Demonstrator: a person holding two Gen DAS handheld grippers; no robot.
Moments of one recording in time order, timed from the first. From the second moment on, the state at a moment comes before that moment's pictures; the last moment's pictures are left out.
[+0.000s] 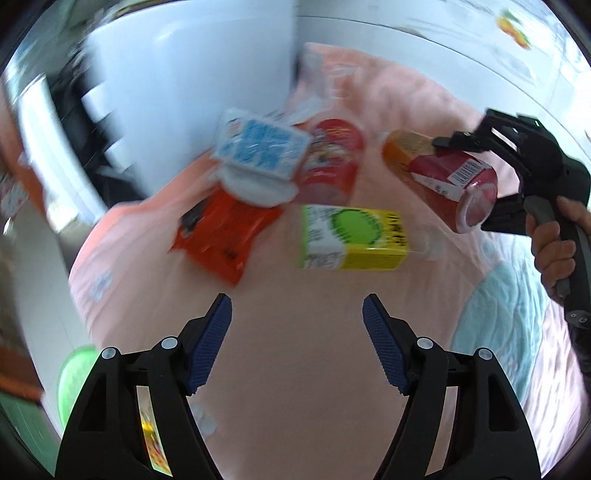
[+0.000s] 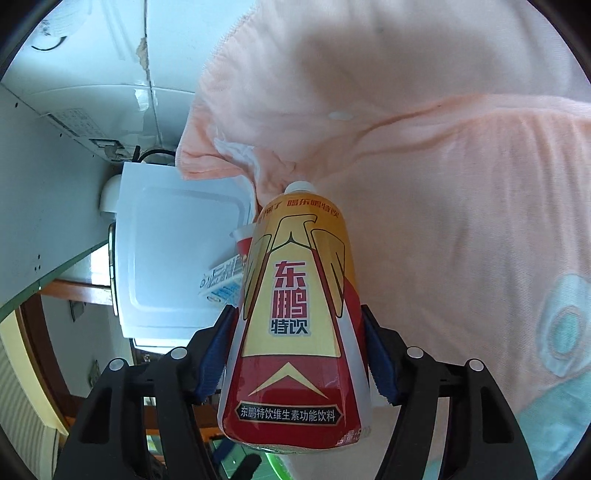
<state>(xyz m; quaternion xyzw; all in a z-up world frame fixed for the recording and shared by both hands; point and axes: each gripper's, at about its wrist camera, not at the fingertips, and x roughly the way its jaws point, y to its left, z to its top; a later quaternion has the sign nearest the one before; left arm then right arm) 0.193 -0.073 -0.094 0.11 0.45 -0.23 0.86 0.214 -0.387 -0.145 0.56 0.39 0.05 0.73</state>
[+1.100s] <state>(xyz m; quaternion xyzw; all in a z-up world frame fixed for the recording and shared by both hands) 0.268 -0.180 -0.129 0.33 0.41 -0.50 0.69 0.125 -0.408 -0.139 0.58 0.36 0.07 0.73</state>
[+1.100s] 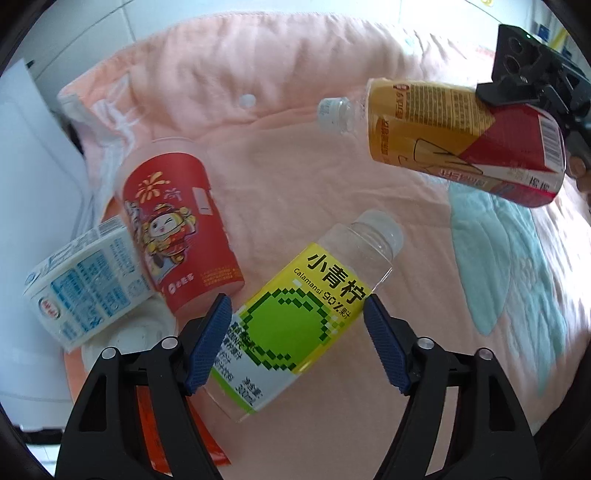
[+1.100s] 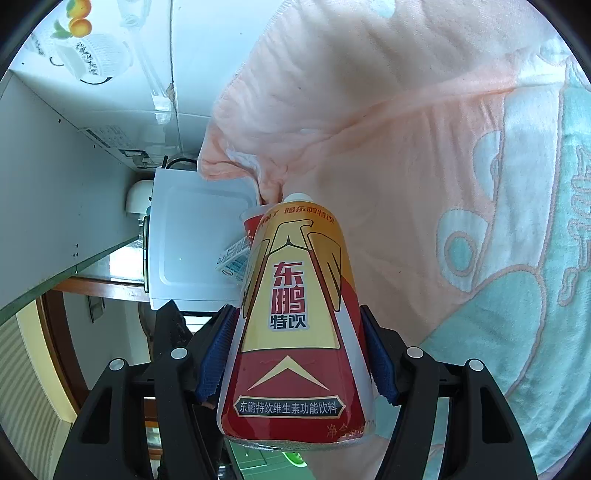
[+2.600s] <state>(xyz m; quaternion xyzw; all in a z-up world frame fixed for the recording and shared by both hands) 0.203 -0.057 -0.110 0.19 0.43 -0.32 0.83 0.124 -0.358 -0.131 0.56 0.39 0.13 0.72</state>
